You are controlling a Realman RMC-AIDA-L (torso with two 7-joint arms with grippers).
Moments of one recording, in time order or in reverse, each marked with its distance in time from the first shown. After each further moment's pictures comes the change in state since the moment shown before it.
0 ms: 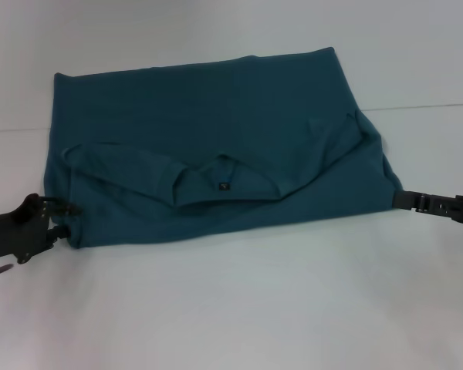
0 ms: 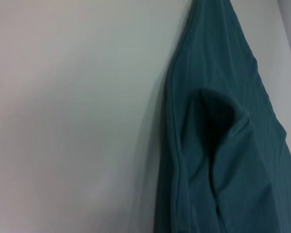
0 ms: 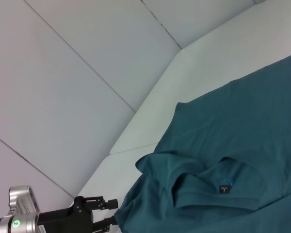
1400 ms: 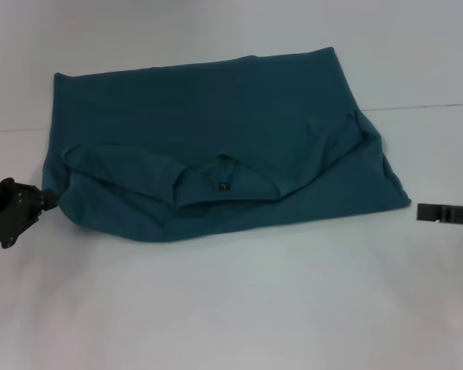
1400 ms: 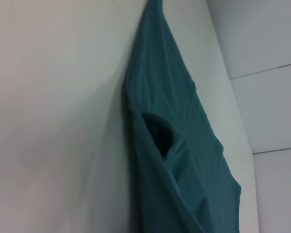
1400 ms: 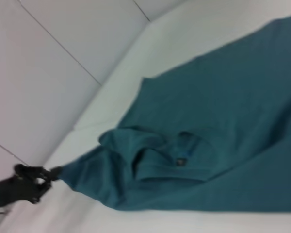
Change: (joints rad) left arm 0.038 0.008 -0.167 0.001 -0.087 0.139 0.203; right arm 0.017 -0.065 0.003 -0.011 -0.120 0.018 0.060
